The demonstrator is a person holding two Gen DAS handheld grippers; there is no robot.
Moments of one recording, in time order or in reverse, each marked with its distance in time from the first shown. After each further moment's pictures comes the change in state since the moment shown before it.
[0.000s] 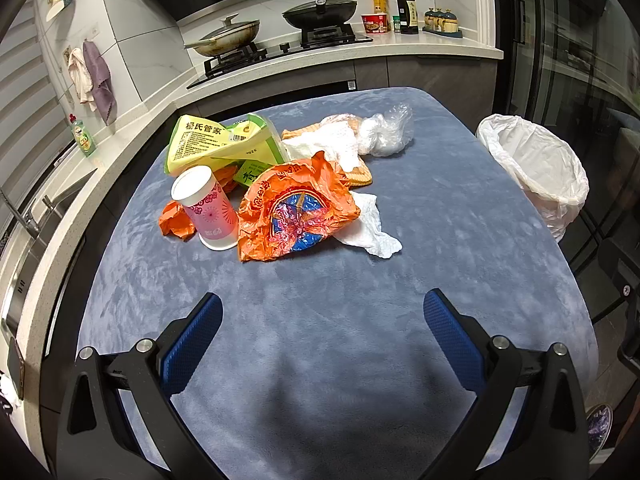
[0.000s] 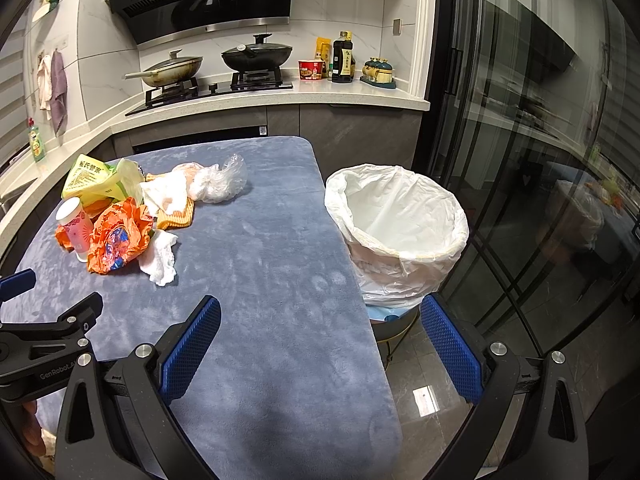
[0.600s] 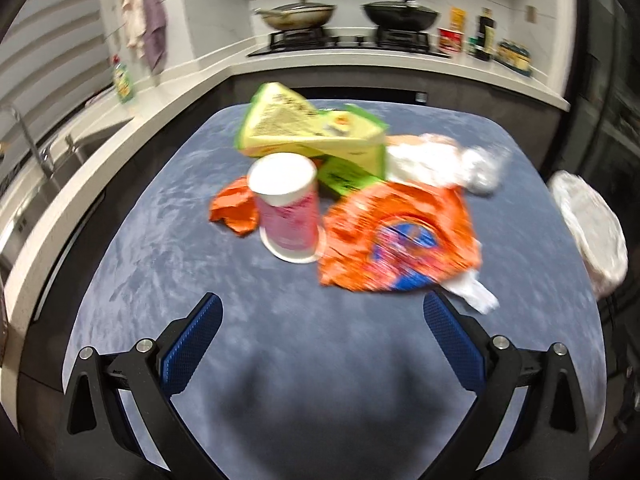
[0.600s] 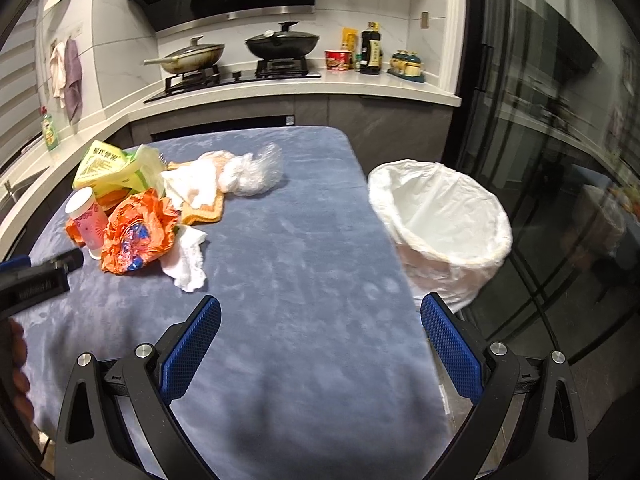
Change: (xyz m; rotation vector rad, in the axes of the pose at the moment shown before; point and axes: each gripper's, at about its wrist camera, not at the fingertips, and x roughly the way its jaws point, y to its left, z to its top) left arm 0.050 0.098 0.021 -0.254 0.015 0.063; right arm 0.030 0.049 0.010 -0.041 0.036 0.071
